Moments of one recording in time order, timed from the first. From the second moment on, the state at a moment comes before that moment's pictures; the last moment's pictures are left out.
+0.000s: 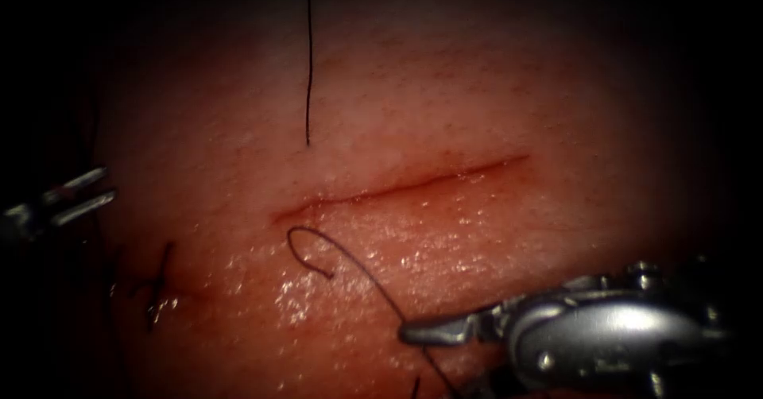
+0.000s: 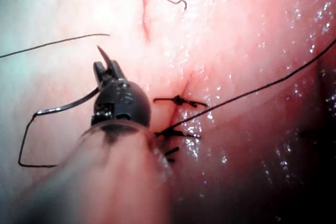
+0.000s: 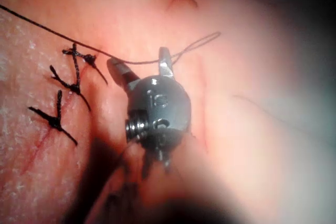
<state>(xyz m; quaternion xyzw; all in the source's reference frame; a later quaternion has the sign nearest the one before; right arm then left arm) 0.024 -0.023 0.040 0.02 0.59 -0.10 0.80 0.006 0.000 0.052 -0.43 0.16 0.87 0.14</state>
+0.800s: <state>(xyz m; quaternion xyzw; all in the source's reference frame) 0.006 -0.018 0.027 -0.01 0.64 -0.03 0.77 0.006 0.000 0.052 -0.43 0.16 0.87 0.14</state>
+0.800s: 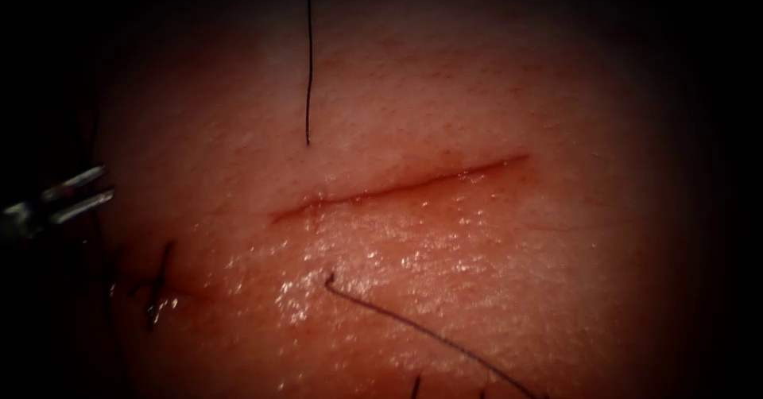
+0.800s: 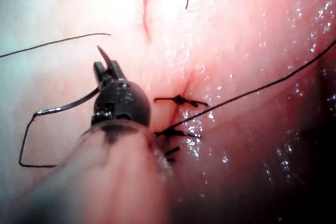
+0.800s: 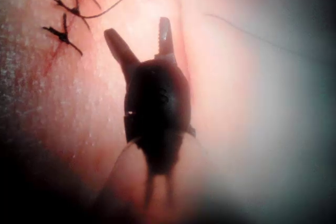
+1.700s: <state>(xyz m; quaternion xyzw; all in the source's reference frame) 0.031 -0.018 0.055 0.05 0.56 0.00 0.83 0.006 0.000 0.052 -0.43 0.16 0.88 0.14</state>
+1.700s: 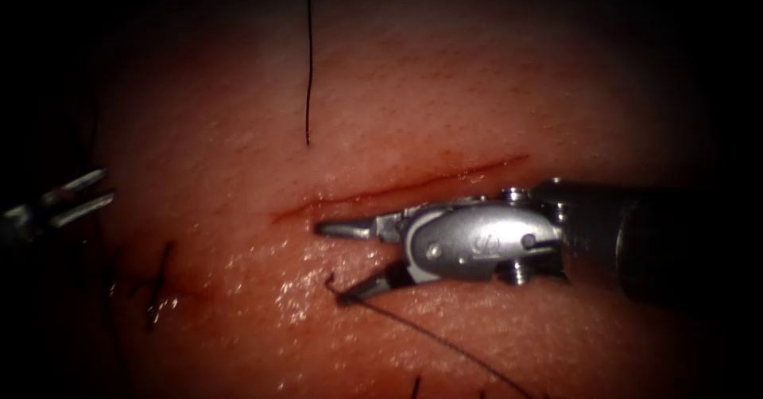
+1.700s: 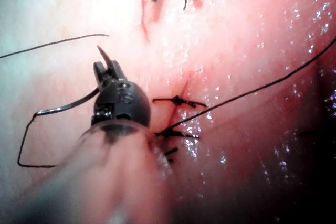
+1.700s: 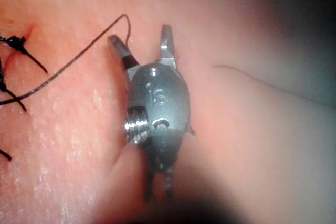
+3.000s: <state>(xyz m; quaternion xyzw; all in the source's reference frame) 0.028 -0.035 0.042 0.13 0.55 -0.11 0.81 0.006 0.000 0.052 -0.43 0.16 0.88 0.15</state>
